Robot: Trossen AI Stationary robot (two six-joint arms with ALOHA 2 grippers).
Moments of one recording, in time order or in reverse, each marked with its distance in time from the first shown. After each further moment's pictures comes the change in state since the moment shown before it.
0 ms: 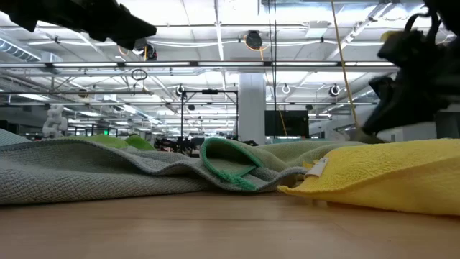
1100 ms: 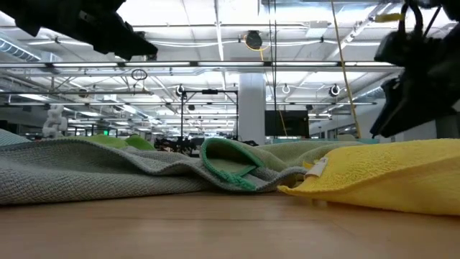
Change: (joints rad) left arm 0.106 -0.041 0.001 -0.103 0.005 -0.008; right arm 0.039 0.084 0.127 -0.352 0.000 0.415
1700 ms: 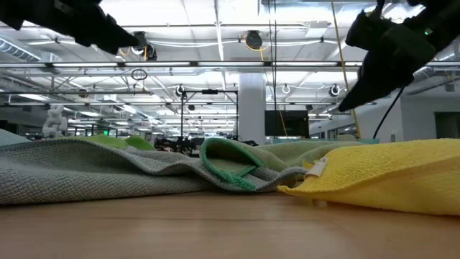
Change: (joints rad) left arm 0.001 -0.143 0.000 -0.170 0.021 -0.006; right arm -0.149 0.000 0.099 0.093 -0.062 -0.036
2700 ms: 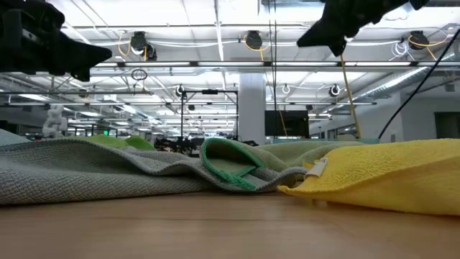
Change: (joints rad) left arm 0.001 -0.683 -0.454 0.168 -0.043 -0.077; right arm -0.414 -0.135 0.217 0.071 -0.390 -0.363
